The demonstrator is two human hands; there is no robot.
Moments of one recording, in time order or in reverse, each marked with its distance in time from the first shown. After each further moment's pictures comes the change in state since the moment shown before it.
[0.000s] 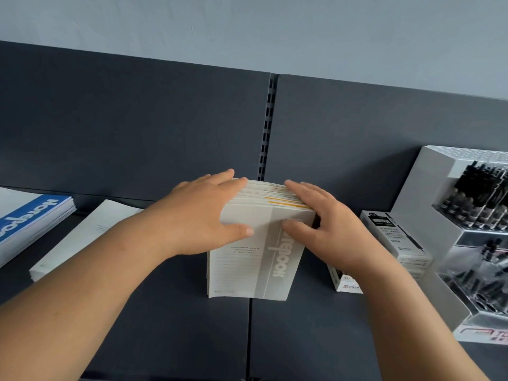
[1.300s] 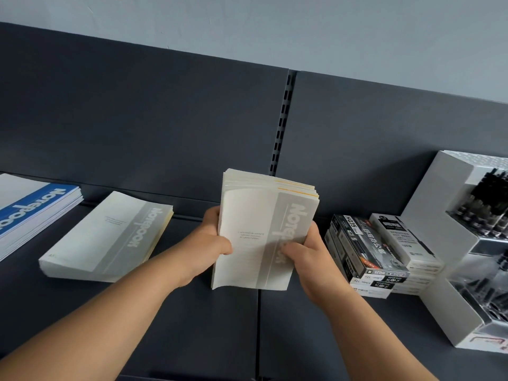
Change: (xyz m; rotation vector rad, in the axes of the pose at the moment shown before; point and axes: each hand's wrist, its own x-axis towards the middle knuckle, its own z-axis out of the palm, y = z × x) left_hand 0.007 -0.037 0.080 -1.101 -0.083 -0.250; right_hand -0.002 0.030 0.085 0.827 -0.025 0.353
